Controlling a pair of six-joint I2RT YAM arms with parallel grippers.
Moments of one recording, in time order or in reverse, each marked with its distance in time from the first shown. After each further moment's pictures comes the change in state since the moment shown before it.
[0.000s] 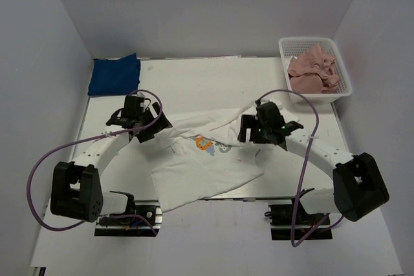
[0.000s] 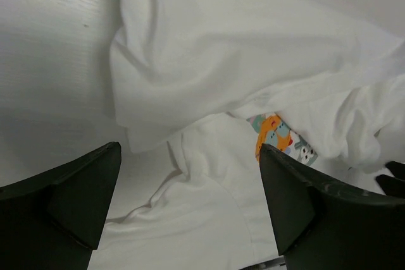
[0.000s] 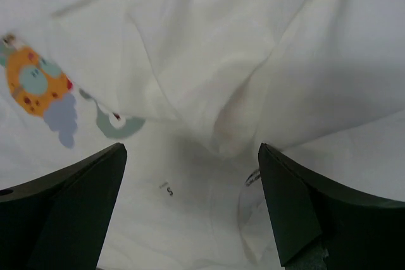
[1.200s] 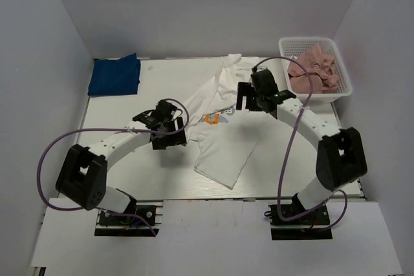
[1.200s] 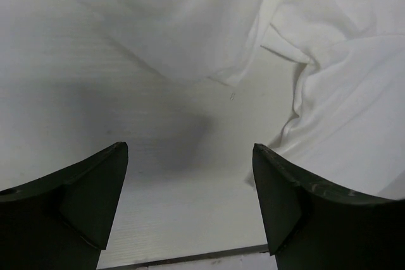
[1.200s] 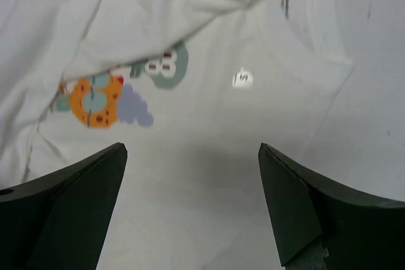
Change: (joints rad) left arm -0.295 0.103 0.048 -0.167 -0.151 0.029; right arm -0.066 0.344 0.475 -0.054 0.110 -0.092
